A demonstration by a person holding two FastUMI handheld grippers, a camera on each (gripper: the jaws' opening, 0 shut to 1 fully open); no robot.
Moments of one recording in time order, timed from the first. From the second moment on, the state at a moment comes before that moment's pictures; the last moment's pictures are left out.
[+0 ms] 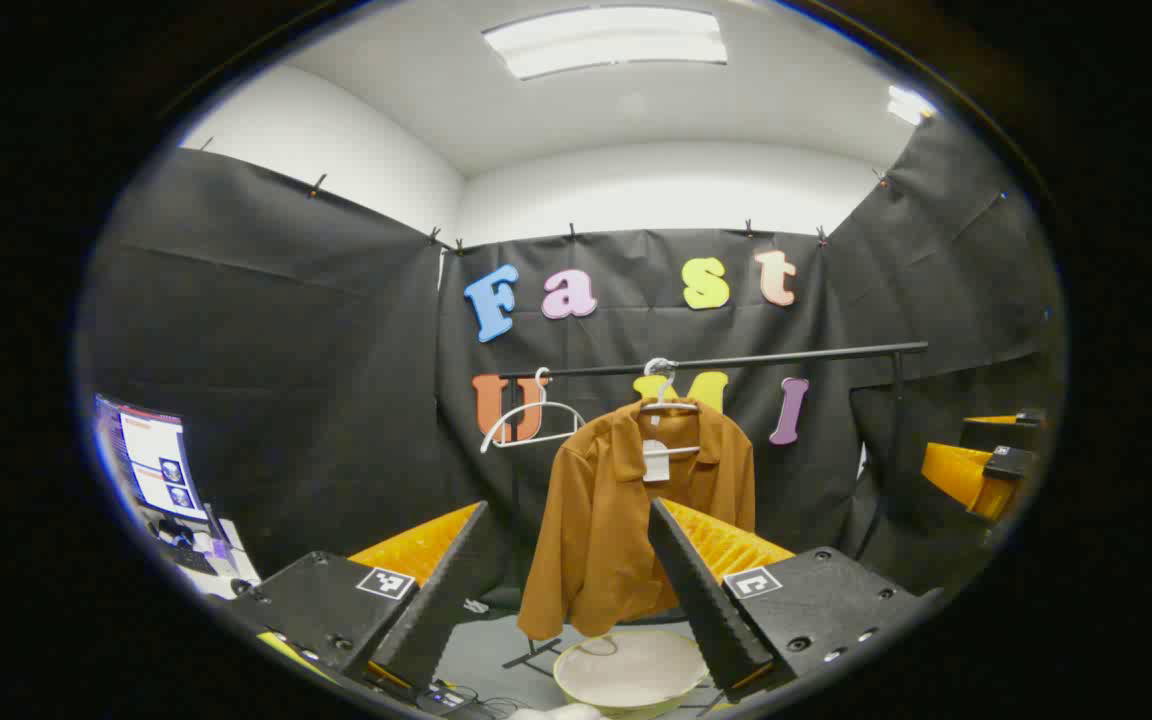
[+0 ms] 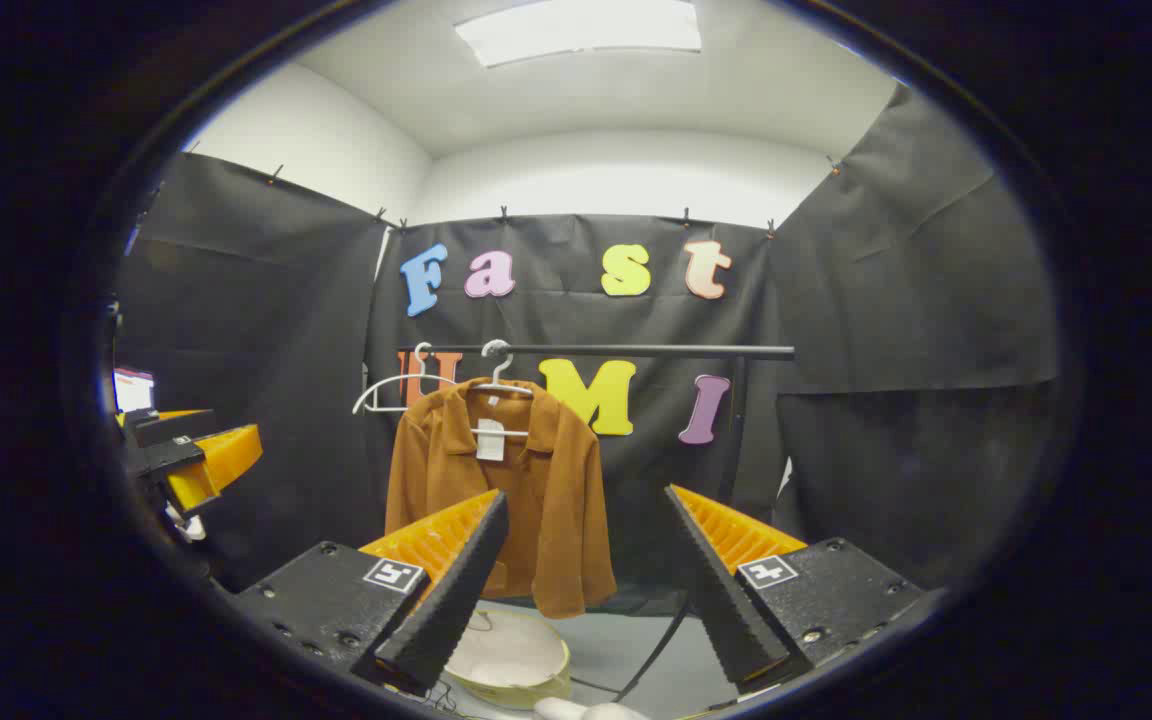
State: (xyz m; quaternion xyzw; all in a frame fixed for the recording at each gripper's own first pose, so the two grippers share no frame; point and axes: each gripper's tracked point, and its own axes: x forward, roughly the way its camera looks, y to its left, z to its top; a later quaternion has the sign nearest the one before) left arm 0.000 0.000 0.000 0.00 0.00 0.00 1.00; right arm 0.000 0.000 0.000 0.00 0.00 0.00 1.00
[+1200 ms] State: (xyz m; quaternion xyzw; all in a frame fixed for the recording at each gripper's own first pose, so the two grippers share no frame) left arm 0.077 -0.052 -0.060 0.01 0.02 -0.01 1.00; right arm 0.107 -0.012 -0.070 -0.02 0.03 0.03 1.00
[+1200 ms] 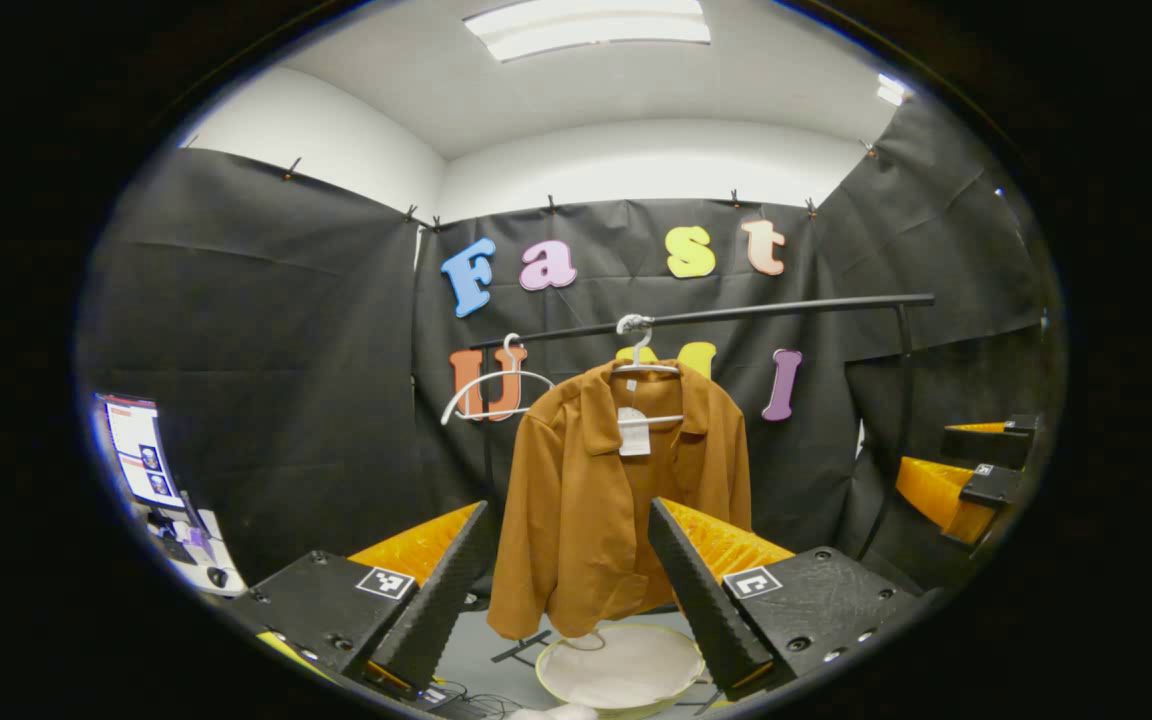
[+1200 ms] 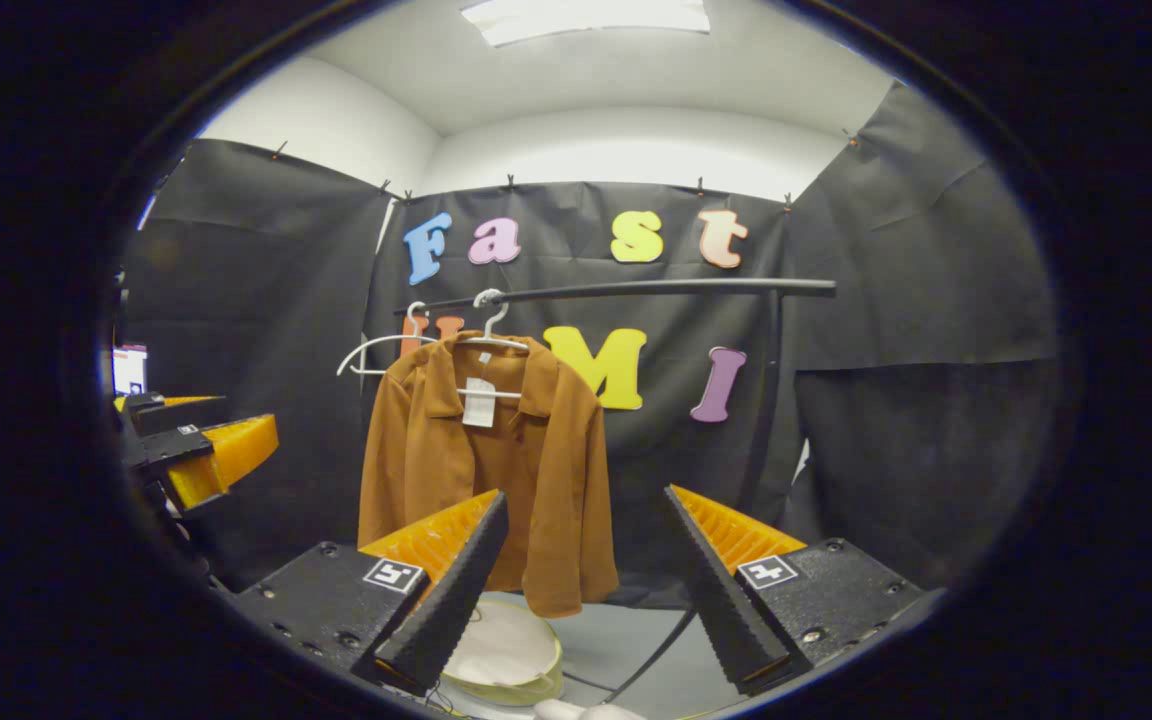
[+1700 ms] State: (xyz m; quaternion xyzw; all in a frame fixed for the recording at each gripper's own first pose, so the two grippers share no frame) left arm 0.266 -0.101 -0.103 0.01 0.02 0.02 1.00; right arm 0.314 0.004 -0.116 -0.01 0.06 0.10 0.99
